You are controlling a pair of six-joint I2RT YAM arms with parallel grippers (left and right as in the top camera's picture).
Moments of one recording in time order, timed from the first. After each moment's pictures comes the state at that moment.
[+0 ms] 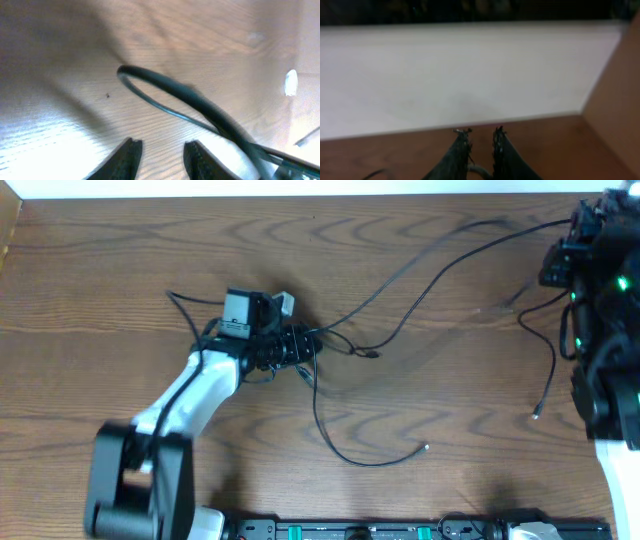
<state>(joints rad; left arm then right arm) -0.20 1.61 0.91 -0.27 0.63 -0.46 0.10 1.15 1.37 -0.40 0.27 0.05</state>
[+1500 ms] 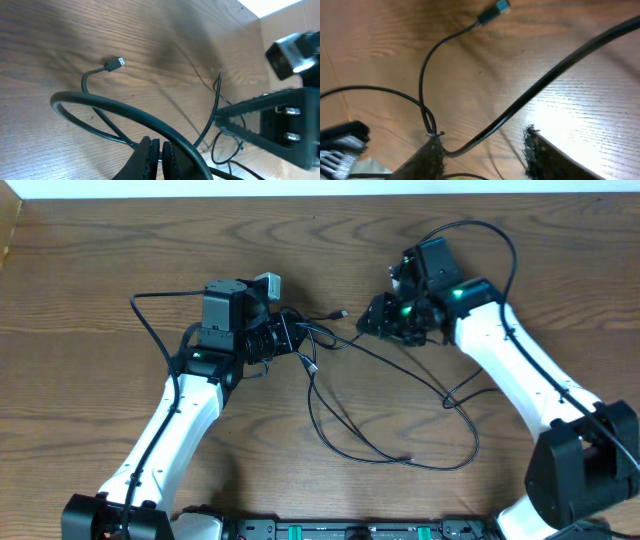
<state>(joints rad) -0.20 1.40 0.91 -0.26 0.57 -0.51 0.40 1.76 1.38 -0.73 -0.45 0.67</state>
